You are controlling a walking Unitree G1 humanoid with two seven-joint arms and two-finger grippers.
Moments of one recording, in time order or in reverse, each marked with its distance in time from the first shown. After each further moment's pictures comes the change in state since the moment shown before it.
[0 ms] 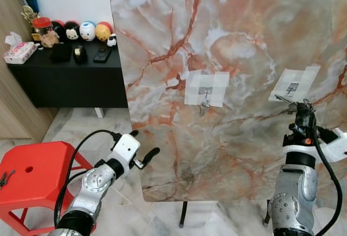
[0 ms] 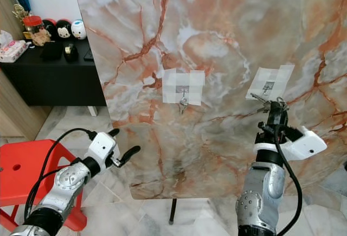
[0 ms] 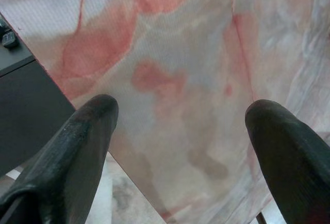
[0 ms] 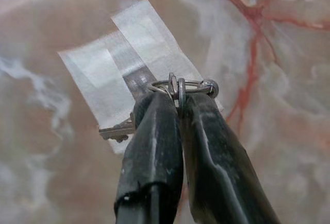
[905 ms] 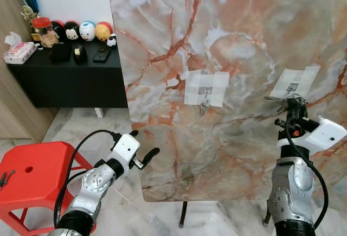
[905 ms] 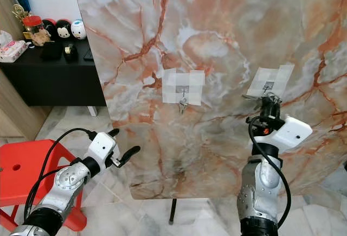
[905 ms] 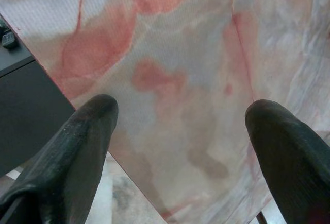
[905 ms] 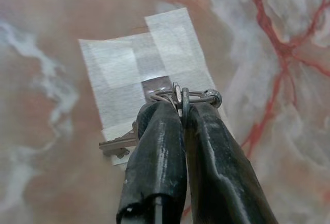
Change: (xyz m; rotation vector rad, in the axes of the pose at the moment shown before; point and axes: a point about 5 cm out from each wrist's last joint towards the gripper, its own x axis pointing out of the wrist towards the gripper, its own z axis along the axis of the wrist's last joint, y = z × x) left arm 0.000 0.000 0.000 0.003 0.002 -0.001; right arm 0.016 0.005 0.002 -0.220 -0.015 0.036
